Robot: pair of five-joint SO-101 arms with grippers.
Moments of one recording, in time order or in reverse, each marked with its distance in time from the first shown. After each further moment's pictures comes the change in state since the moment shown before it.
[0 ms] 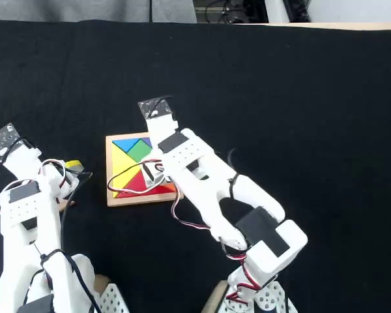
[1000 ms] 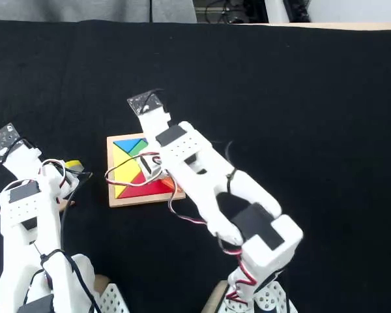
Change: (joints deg) left arm 0.0 0.0 0.0 0.0 0.0; right arm 0.7 3.0 -6.3 2.2 8.9
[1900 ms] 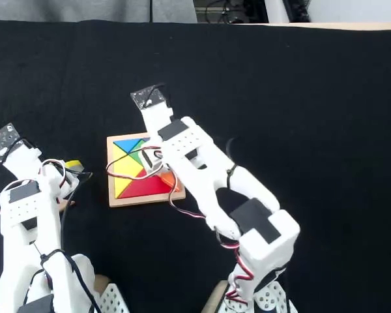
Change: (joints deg) left arm 0.0 0.0 0.0 0.0 0.0; right arm 1.1 2.7 -2.3 -0.8 0.0
